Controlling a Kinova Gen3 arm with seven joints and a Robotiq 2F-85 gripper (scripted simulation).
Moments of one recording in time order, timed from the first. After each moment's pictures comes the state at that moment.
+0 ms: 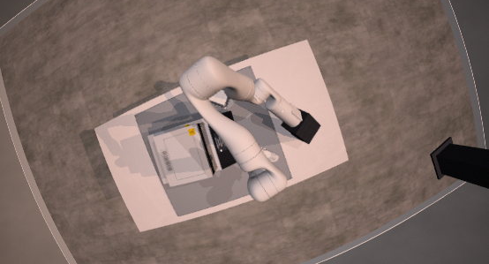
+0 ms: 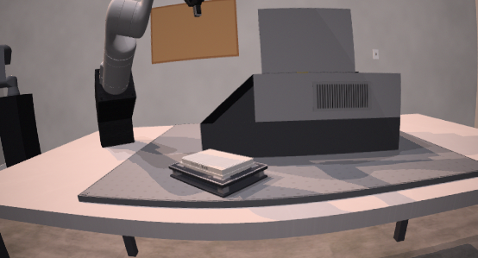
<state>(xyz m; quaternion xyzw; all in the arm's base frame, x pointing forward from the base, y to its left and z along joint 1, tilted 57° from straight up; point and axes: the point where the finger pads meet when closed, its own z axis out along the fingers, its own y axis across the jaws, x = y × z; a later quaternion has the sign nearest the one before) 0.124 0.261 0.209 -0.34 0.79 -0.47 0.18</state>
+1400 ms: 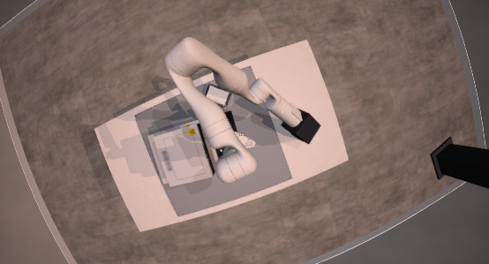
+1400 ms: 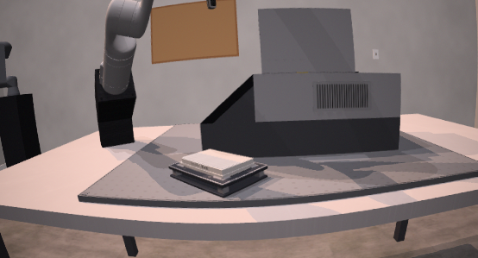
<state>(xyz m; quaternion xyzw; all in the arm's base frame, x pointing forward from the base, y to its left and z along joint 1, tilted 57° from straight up) 0.157 0.224 0.289 -0.34 0.79 -0.47 0.18</state>
